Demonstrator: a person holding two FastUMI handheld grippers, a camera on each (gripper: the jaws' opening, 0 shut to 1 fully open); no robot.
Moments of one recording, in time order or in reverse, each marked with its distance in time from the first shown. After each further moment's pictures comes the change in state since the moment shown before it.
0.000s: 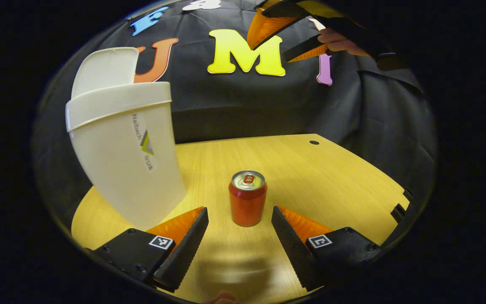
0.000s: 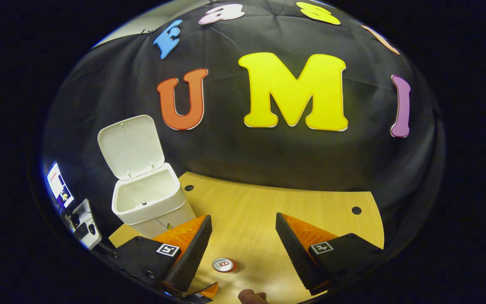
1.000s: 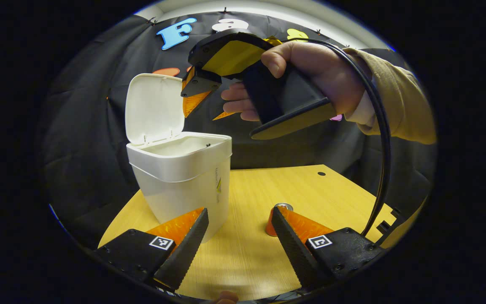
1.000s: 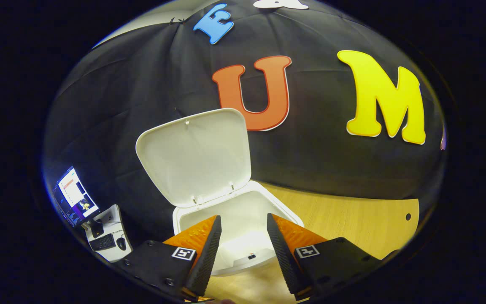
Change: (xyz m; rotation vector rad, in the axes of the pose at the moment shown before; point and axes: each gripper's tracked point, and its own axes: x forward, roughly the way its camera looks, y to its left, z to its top) left arm -0.129 0.100 0.080 -0.036 -0.178 0.058; right arm 0.066 0.247 0.036 -0.044 0.017 0.256
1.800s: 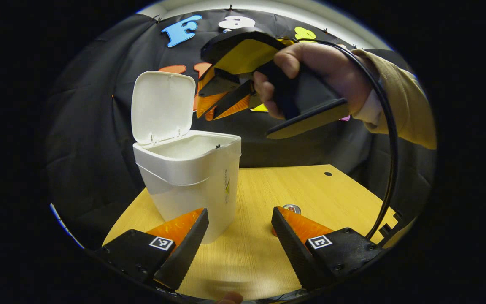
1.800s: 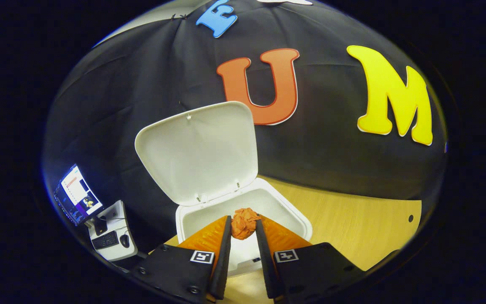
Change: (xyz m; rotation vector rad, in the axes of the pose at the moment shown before) left arm -0.002 0.024 0.003 -0.012 0.048 0.057; right arm 0.032 0.027 -0.016 -0.028 0.091 0.054
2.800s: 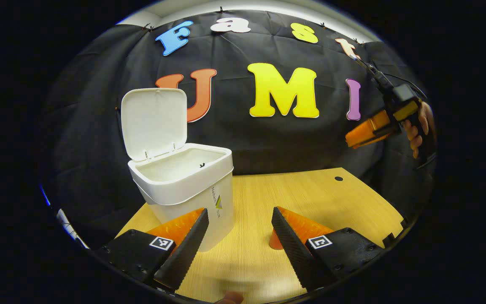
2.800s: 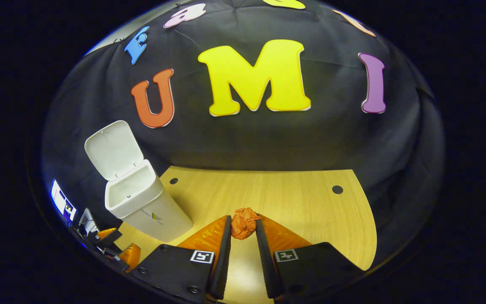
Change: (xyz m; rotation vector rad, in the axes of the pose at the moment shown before) left arm 0.024 -0.041 0.036 0.031 -0.008 0.076; right arm -0.211 -0.270 -0.053 0.169 -0.051 -0.357
